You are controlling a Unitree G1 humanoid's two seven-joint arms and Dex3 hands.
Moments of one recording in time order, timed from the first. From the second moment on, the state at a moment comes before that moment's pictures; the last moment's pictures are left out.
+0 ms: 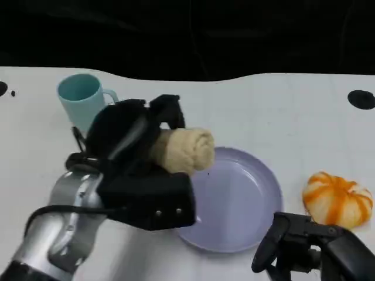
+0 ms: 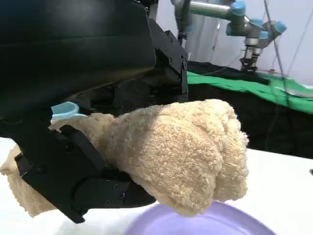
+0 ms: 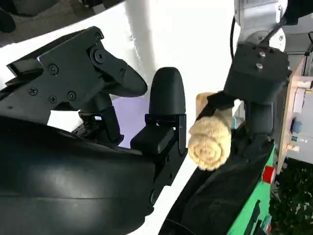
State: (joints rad) left arm -0.41 0.26 -0.36 0.07 0.74 0.01 0.01; right arm 0.45 -0.23 0.19 -0.80 0.01 0.32 0.23
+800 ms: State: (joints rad) left arm -0.42 0.06 -0.51 0.07 0.77 0.14 -0.10; right arm 0.47 -0.24 0.16 -0.81 0.01 0.30 0.24
